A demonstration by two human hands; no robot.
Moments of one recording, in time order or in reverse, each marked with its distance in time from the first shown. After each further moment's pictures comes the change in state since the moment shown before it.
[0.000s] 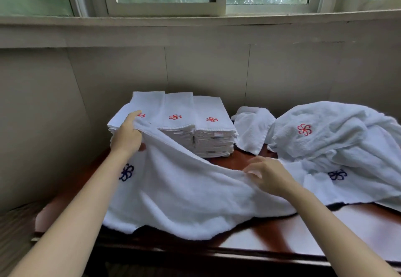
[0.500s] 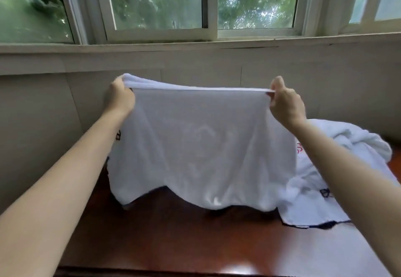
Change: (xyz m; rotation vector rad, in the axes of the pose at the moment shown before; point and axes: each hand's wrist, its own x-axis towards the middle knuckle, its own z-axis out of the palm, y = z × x) left_hand 0.073 0.116 -0.047 0.041 0.249 0.216; right_hand 0.096 0.014 -0.170 0.042 0.687 0.263
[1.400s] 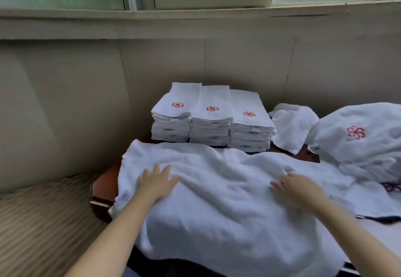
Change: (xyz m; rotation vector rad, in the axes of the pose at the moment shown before) left_hand -0.205 -0.188 0.003 0.807 -0.930 -0.300; right_hand -0.212 0.023 0.118 -0.354 -0.870 -0.150
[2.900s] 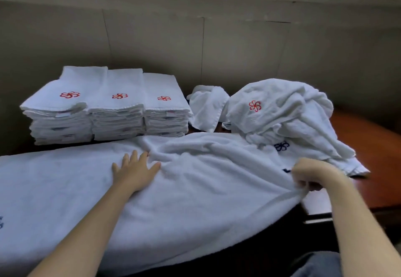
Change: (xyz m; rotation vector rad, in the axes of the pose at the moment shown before) left_hand 0.042 0.166 0.035 -0.045 0.077 0.308; right_hand -0.108 0.155 -0.065 0.448 -0.321 0.697
